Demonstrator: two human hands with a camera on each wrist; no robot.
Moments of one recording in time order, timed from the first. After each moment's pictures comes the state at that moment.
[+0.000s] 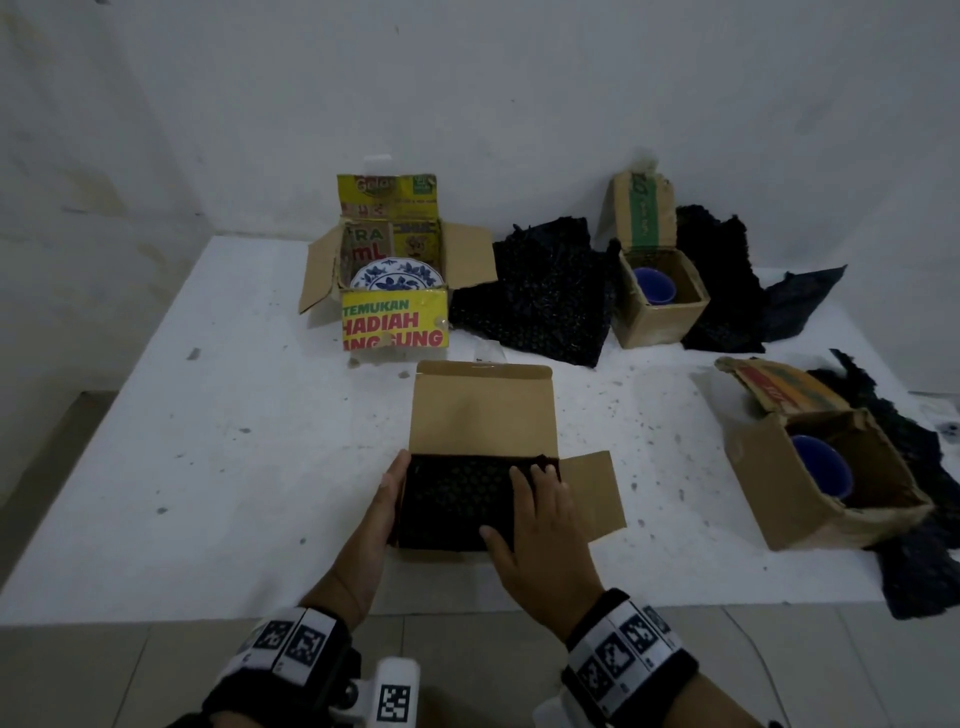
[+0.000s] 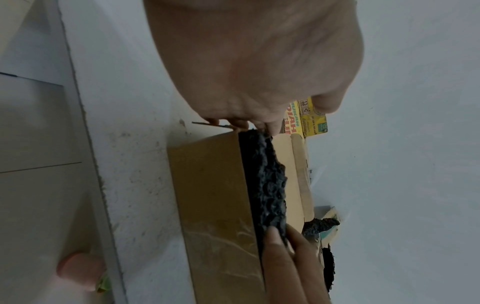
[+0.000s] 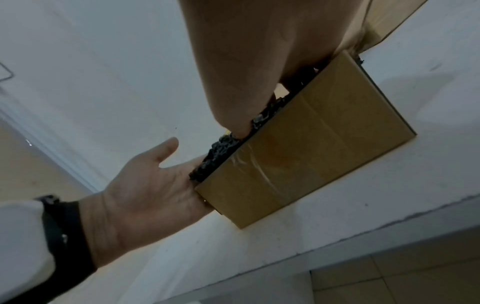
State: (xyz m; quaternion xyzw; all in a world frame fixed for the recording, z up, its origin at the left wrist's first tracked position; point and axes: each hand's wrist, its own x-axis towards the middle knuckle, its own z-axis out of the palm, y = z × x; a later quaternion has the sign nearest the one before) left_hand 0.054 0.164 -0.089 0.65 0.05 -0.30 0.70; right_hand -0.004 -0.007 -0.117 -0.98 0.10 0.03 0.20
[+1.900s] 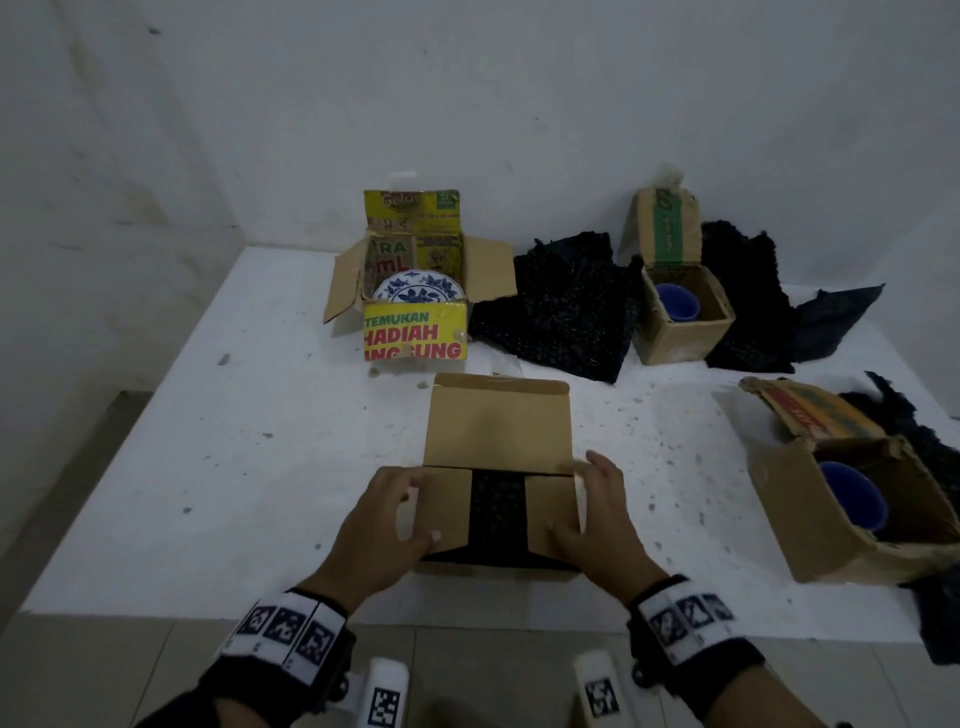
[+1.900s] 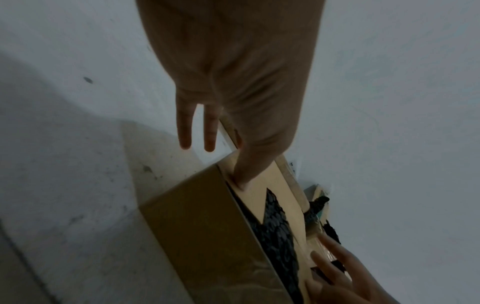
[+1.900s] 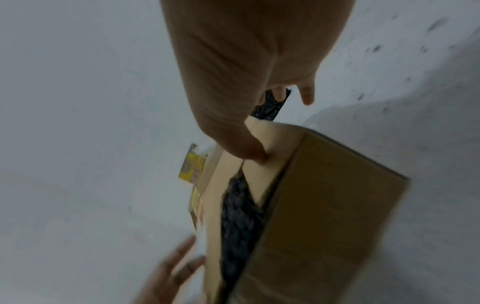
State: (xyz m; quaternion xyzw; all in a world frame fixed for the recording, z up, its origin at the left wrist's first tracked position) left_hand 0.080 0.182 -0.110 0.88 -0.18 -0.13 0.42; right_hand 0.017 -0.072 -0.114 -0.91 0.11 0.00 0.39
